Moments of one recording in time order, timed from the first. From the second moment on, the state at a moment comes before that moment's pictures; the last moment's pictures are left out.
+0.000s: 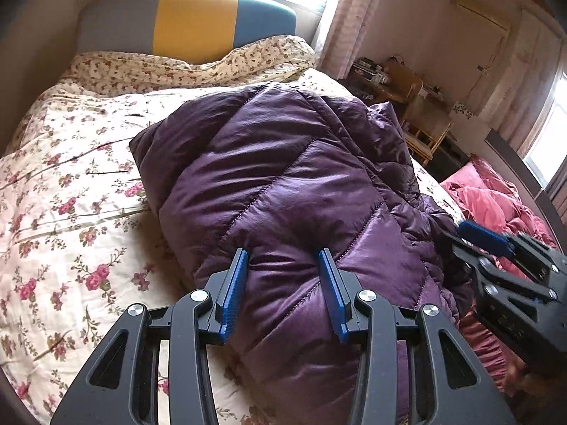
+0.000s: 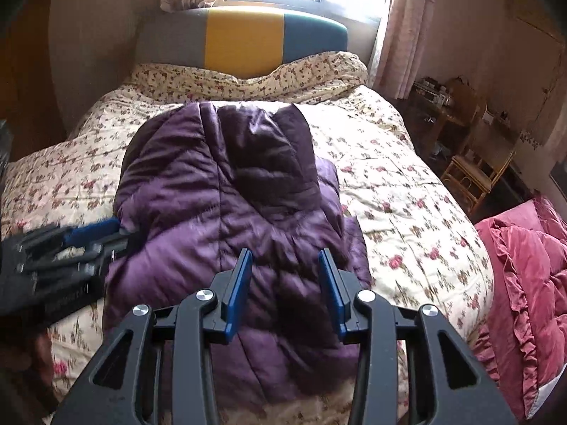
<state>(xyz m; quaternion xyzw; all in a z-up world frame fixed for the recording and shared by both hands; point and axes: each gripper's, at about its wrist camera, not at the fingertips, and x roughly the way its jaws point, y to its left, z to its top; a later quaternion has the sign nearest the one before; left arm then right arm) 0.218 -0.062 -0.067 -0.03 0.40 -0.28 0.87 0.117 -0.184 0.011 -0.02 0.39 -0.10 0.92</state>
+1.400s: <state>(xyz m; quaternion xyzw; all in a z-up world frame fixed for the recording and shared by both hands) 0.259 -0.054 -0.075 -0.10 0.40 -0.22 0.88 0.171 -0.208 -0.029 0.03 0.40 -0.11 0.91</state>
